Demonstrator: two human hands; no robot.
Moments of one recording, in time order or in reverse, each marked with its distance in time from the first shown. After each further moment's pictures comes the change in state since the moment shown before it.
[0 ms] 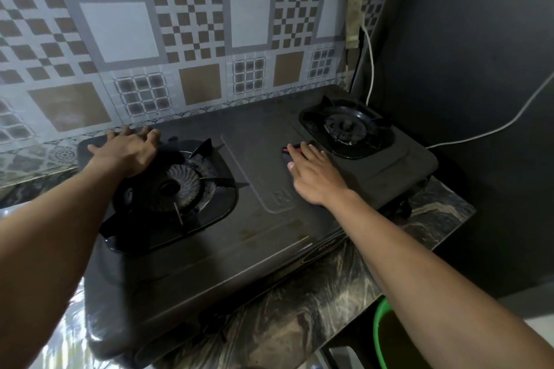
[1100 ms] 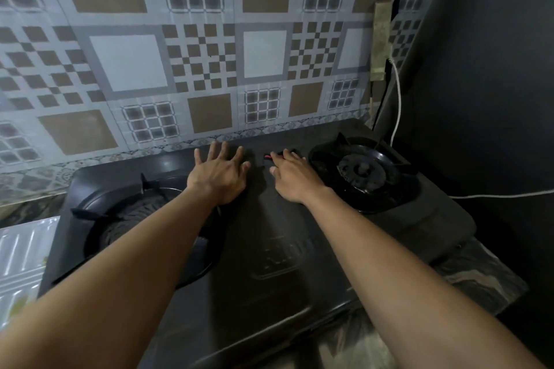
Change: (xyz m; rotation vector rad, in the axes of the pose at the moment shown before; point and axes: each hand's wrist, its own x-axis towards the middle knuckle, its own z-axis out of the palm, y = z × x) left_hand 0.006 0.167 0.020 0.125 -0.020 0.231; right_hand 0.116 -0.011 -0.023 0.039 -0.100 -0.149
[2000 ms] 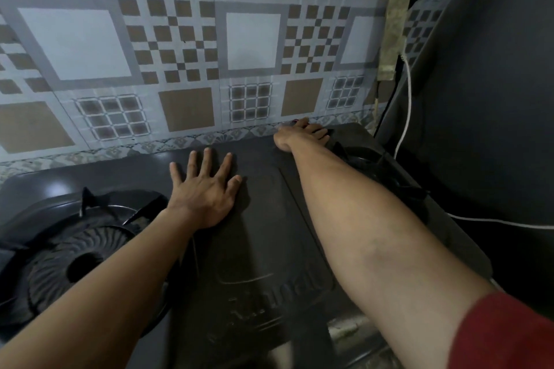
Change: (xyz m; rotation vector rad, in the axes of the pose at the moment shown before) left_hand 0.032 0.023 0.023 -0.073 -0.041 -0.096; right_hand 0.150 0.050 -0.037 0.074 -0.069 0.600
